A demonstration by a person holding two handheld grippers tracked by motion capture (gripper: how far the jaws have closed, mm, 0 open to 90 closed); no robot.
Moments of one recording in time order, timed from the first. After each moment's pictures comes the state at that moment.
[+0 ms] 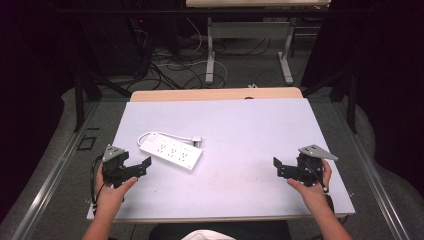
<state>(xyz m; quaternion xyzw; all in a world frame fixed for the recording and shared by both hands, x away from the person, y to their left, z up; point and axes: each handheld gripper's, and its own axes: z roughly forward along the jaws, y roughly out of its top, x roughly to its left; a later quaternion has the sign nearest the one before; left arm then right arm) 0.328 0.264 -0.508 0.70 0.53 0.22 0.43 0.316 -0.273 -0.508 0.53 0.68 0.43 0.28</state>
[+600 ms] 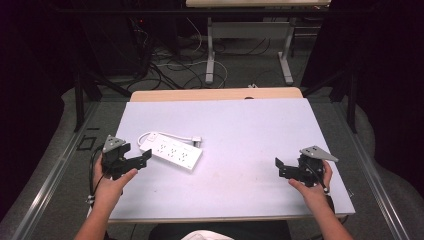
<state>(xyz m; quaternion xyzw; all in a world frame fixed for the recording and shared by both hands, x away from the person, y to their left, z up) 0.337 0.255 -0.474 0.72 0.51 0.22 0.42 0.319 -0.279 -0.519 0.53 0.68 0.43 0.29</state>
